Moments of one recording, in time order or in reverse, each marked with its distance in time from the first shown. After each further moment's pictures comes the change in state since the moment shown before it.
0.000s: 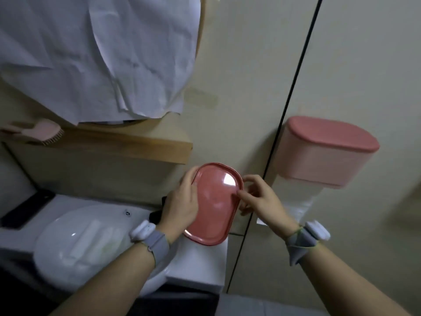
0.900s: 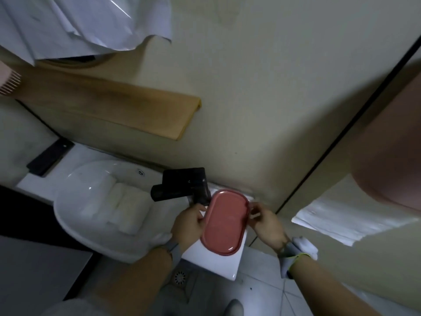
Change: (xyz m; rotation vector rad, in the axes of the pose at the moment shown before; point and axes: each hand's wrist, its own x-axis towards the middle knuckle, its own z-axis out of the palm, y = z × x) left_hand -0.046 -0.156 0.113 0.208 -0.380 -0.614; right_hand 0.077 0.232 0.053 -0.344 -0.294 0.337
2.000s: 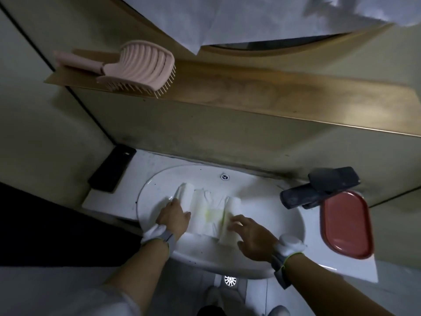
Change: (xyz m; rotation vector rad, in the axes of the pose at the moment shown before) left_hand 0.075 -0.299 -0.226 0.320 -0.012 -0.224; right_hand 0.021 -0.188 0.297 -0.560 -0.292 -0.323
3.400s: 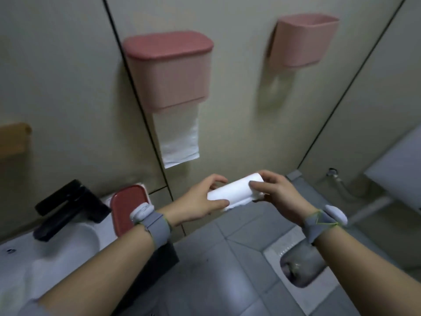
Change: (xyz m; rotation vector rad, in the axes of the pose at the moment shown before) left_hand -0.365 0.477 0.113 -0.163 -0.691 1.191; right_hand -0.537 0.198 -0.114 1.258 1.052 0.500
